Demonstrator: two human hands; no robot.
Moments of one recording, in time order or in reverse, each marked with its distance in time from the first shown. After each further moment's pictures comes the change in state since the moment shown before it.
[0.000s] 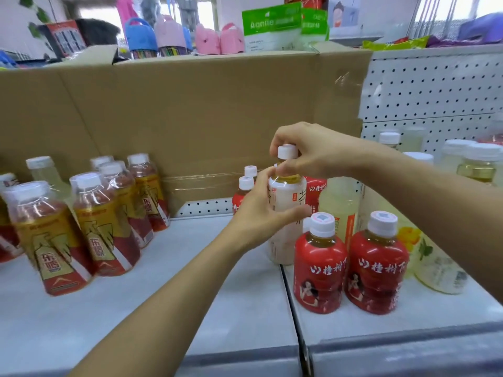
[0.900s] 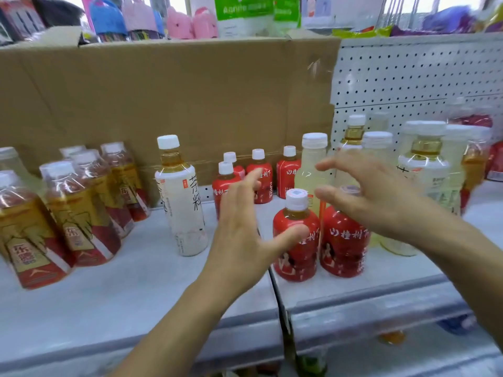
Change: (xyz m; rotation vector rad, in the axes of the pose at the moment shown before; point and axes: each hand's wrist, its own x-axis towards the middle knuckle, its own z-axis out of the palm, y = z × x) left_hand -0.081 0.014 0.026 0.349 0.219 0.200; right_hand -0.142 0.010 0.022 -0.004 0.233 0.235
